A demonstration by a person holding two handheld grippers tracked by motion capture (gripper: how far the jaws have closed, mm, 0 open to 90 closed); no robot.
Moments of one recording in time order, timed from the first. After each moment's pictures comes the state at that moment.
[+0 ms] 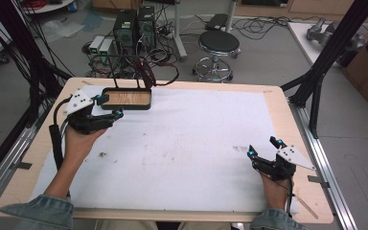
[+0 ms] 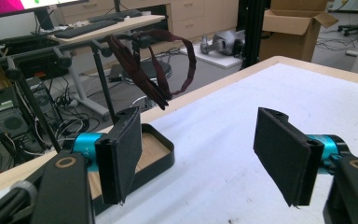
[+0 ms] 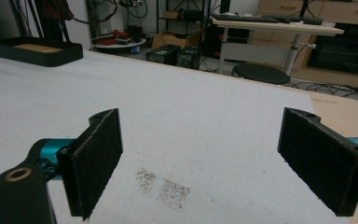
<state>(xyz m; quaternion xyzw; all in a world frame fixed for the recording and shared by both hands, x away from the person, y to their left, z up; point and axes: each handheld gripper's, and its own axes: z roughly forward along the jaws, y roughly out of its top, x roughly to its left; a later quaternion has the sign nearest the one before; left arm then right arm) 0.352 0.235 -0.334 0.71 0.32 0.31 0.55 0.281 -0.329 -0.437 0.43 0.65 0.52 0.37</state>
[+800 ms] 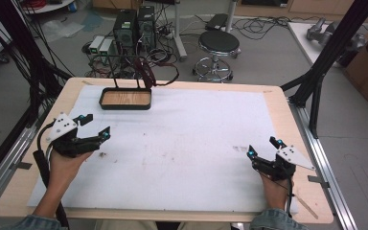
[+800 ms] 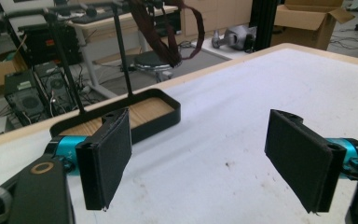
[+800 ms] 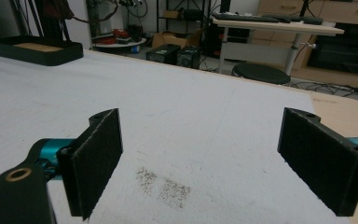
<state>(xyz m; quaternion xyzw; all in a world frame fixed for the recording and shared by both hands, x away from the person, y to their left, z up) 0.303 0.264 -0.368 0.70 0.35 0.31 0.53 0.281 -0.329 -0.437 0.43 0.65 0.52 0.37</state>
